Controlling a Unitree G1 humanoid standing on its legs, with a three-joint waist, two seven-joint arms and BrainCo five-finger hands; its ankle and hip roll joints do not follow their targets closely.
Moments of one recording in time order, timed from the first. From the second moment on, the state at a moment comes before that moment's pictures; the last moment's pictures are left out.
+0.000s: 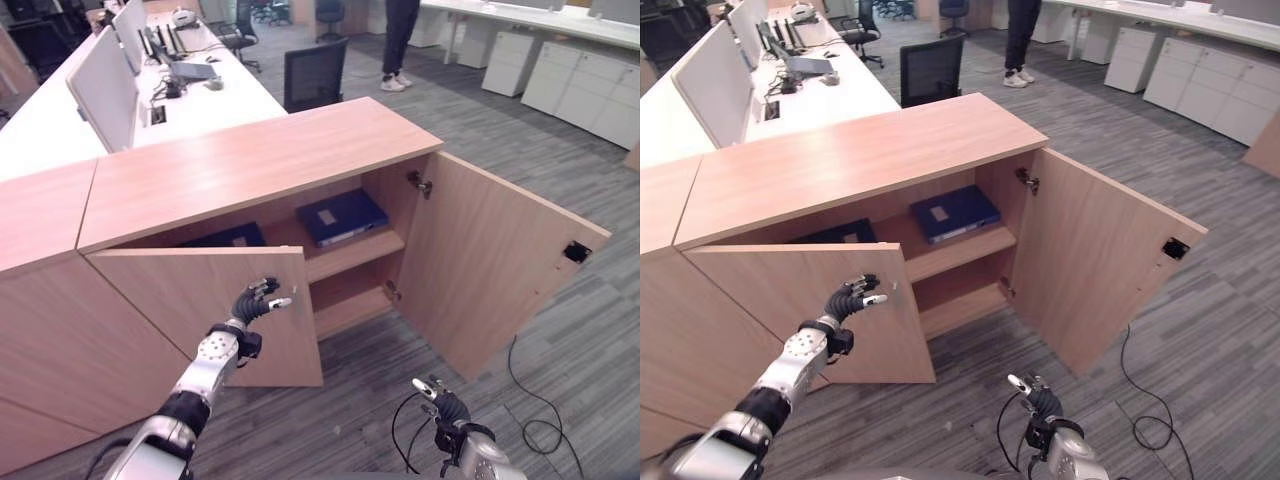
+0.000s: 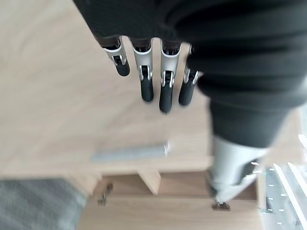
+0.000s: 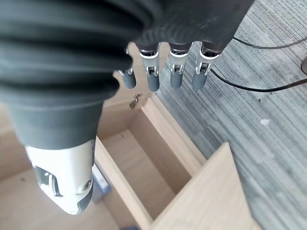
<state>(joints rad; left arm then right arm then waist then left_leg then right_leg) -0.41 0.42 -0.31 0.83 -0.34 -0.12 0.02 0.07 -0.26 0.20 0.78 0.61 -0.07 0.07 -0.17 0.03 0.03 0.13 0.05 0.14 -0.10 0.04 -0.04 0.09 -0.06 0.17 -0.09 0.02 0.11</state>
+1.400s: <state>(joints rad) -0.03 0.35 -0.21 0.43 -0.37 -0.16 0.00 0.12 -0.26 0.14 0.74 0.61 -0.08 0.07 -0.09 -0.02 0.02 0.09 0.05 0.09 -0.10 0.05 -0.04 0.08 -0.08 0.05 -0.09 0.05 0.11</state>
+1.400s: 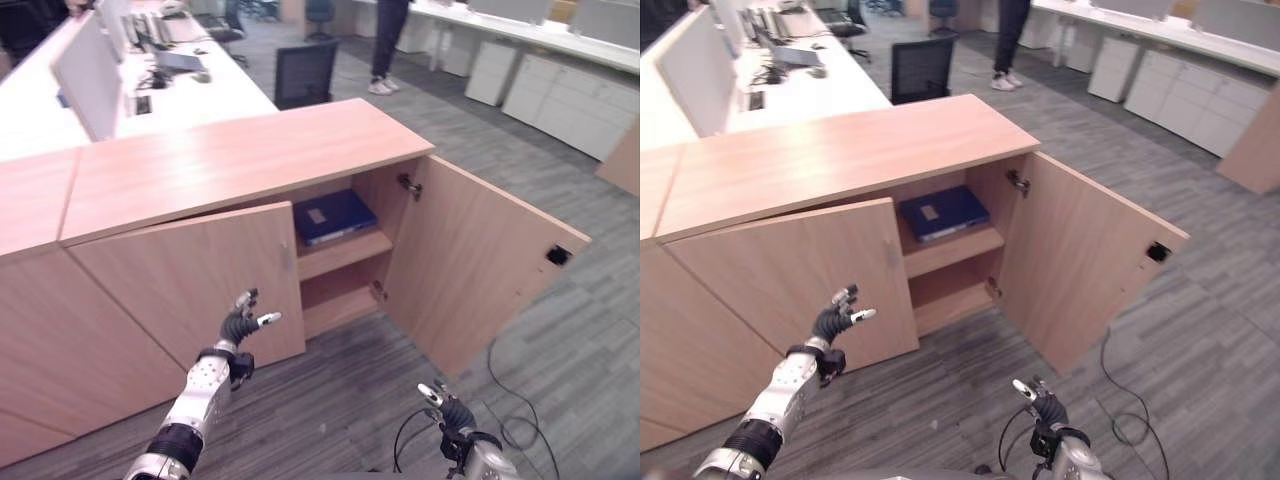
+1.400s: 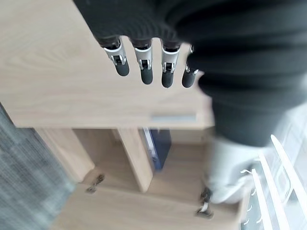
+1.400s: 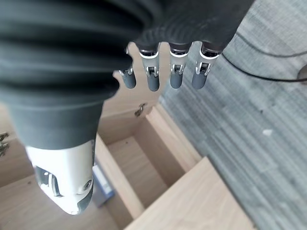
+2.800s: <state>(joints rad) 0.03 0.28 -0.27 0.44 -0.44 -0.11 -0.12 0.07 -0.35 0.08 0.71 0.61 -0.08 0.04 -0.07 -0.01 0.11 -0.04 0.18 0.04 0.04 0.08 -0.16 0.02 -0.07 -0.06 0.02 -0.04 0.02</state>
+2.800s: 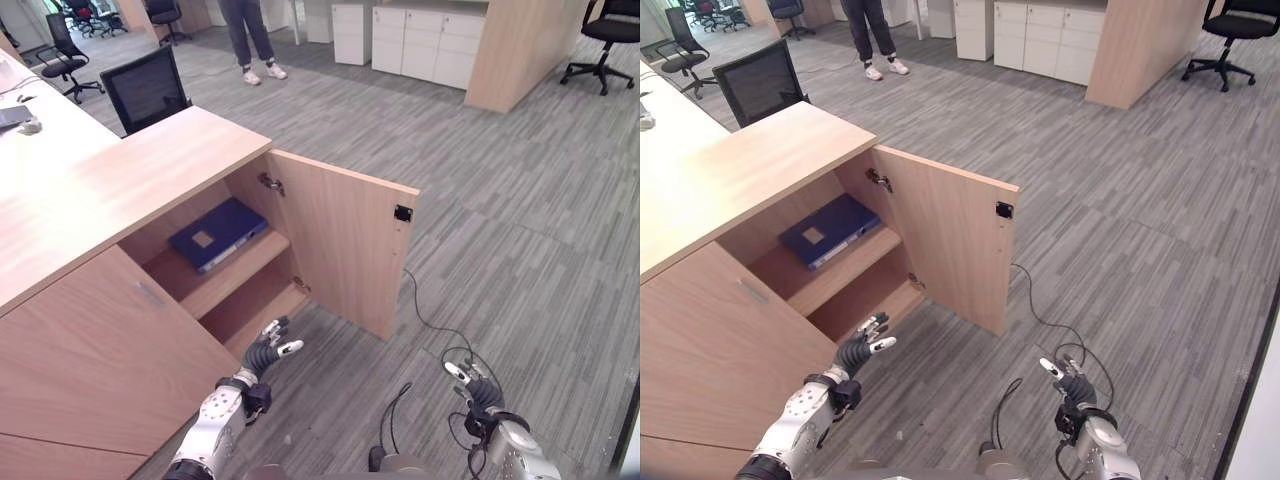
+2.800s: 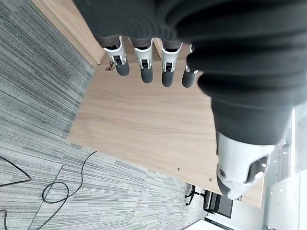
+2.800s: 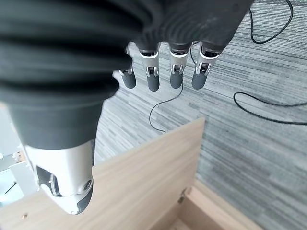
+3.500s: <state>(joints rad) 0.01 0.38 -0.26 0.43 -0.45 -0.11 -0.12 0.01 -0.25 0.08 0.71 0.60 -0.08 0.02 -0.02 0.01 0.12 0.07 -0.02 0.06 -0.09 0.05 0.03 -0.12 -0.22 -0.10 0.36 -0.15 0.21</state>
